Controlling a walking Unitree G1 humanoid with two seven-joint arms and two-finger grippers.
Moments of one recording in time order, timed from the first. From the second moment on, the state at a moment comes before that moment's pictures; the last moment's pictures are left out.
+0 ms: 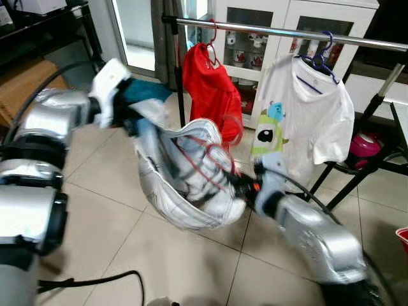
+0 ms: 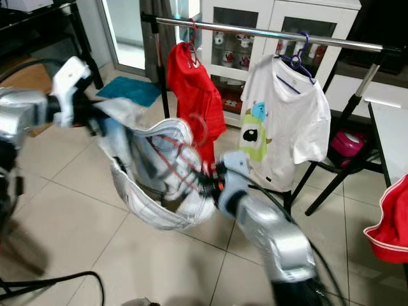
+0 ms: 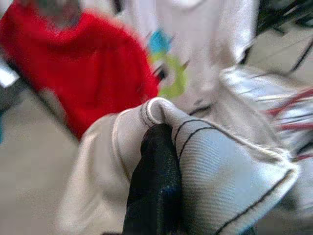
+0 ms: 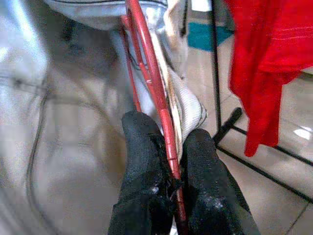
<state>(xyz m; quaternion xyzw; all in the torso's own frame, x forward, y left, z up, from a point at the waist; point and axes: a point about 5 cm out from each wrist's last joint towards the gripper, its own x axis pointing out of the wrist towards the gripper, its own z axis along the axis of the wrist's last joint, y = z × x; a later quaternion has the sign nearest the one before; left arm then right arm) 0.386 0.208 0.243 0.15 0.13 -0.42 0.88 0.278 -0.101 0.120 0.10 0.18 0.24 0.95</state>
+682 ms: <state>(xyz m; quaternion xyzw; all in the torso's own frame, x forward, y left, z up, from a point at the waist) 0.332 0.218 0.170 0.26 0.18 -0.39 0.86 0.312 -0.120 0.169 0.26 0.07 0.19 0.94</state>
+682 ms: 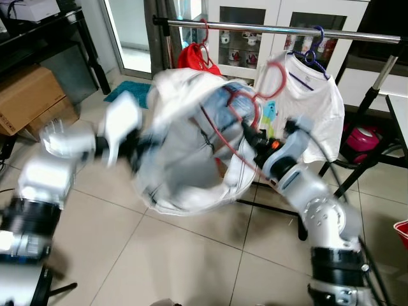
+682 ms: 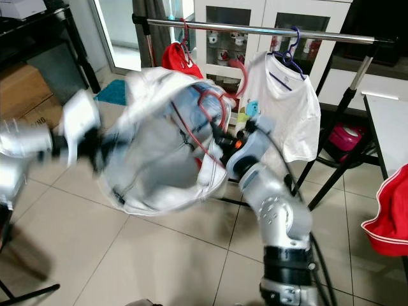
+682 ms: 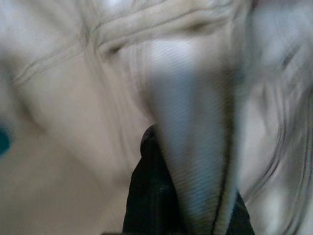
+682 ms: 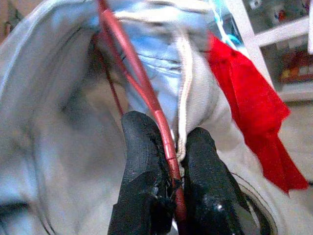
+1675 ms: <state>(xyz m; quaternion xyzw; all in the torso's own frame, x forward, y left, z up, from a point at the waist) 0.312 0.214 0.153 0.15 0.13 -0.49 0.85 0.295 -0.127 0.193 0.13 0.04 0.28 0.95</state>
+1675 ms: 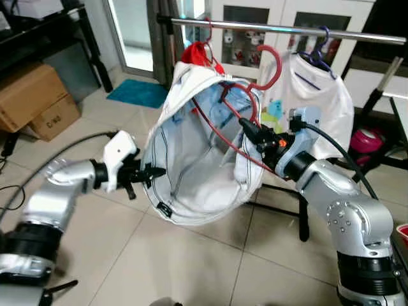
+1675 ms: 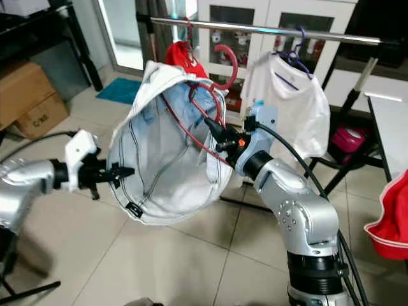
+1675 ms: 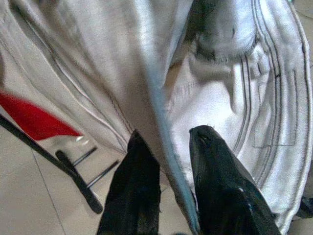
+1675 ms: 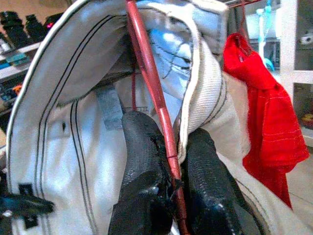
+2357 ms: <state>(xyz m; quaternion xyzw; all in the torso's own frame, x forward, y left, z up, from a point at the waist) 0.333 0.266 0.306 0.14 -0.03 -0.49 0.86 0.283 -0.131 0.175 0.00 0.06 0.36 0.93</state>
